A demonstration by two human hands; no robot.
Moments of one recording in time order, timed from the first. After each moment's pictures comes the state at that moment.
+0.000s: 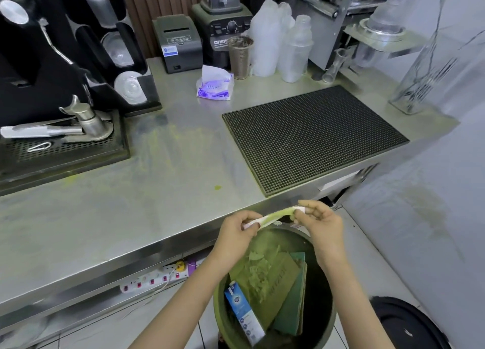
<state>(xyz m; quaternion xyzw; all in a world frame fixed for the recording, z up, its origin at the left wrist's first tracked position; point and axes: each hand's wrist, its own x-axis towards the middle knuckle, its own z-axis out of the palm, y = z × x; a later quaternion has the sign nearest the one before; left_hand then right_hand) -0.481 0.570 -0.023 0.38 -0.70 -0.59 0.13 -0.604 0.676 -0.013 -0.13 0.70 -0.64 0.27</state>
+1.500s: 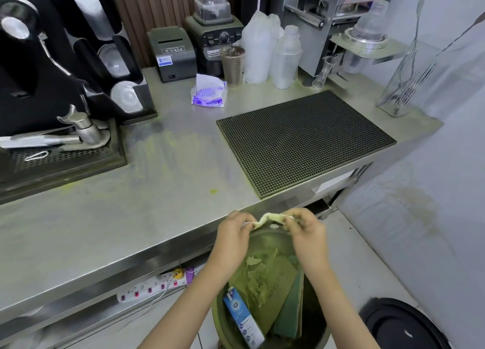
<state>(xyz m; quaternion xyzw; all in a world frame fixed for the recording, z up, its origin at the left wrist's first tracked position) -0.479 0.578 -0.014 0.34 -0.81 -0.44 0.19 -0.585 0.680 -0.020 -0.20 0.76 -0.59 0.20</state>
